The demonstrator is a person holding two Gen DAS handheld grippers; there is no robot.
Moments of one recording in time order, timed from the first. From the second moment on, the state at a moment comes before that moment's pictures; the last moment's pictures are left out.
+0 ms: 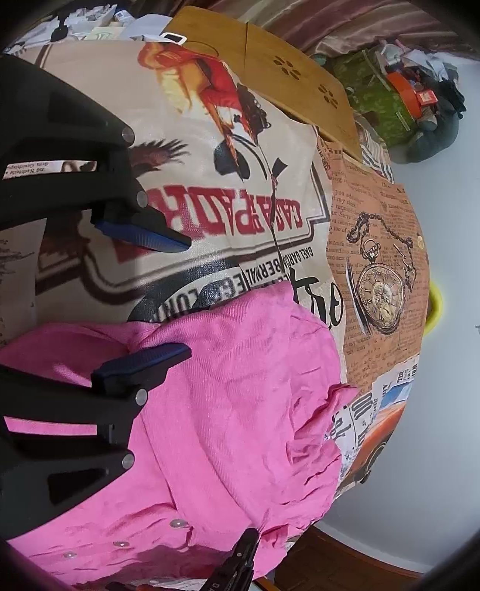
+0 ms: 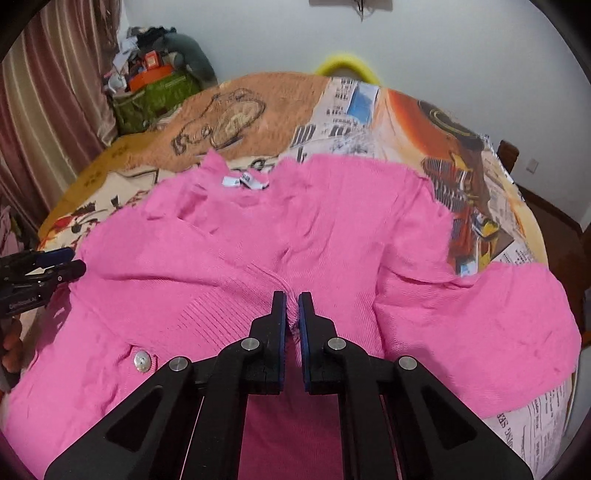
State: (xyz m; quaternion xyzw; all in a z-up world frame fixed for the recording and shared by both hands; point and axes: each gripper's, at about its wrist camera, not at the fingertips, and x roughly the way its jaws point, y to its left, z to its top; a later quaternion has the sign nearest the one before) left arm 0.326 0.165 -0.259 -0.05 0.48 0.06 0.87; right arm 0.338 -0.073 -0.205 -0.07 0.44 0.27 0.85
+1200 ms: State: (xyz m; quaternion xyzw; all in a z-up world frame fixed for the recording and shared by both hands) left arm 0.412 0.191 -0.268 -0.05 0.53 0.12 0.84; right arm 0.436 -0.103 -0.206 -0.10 0.45 0.17 0.87
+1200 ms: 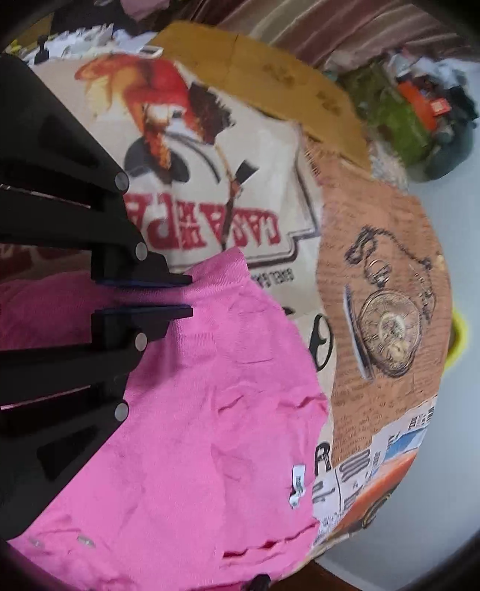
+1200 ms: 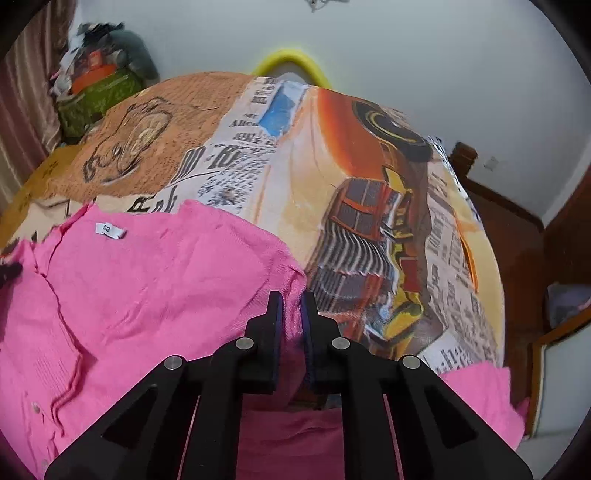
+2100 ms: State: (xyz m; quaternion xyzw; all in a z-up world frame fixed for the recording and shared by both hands) left arm 0.379 0.047 -0.225 0.03 0.49 0.02 0.87; right arm 0.312 -0.284 -0.173 0.03 0.43 0.11 0.89
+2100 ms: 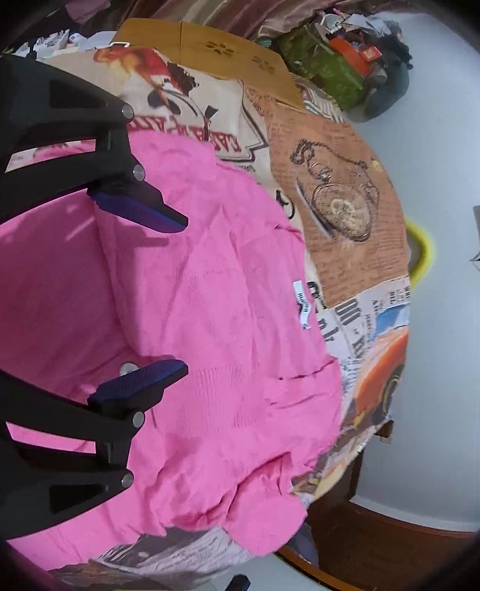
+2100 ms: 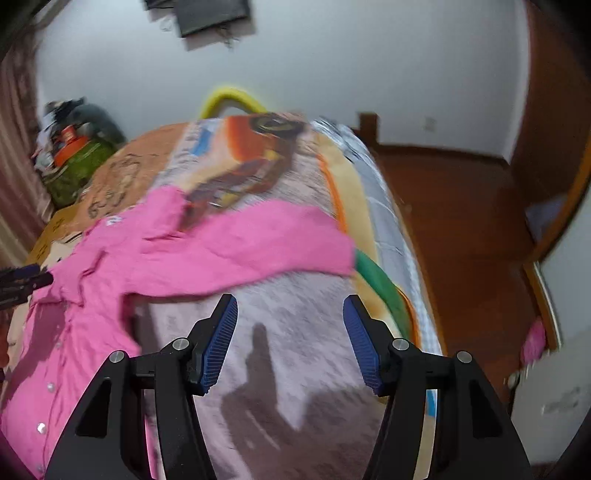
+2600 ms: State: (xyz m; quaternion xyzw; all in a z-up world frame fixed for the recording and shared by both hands) left arm 0.391 0.046 -0.249 0.02 0.51 0.03 0.86; right arm 0.375 -0.319 -0.208 0.13 0.46 0.11 0.87
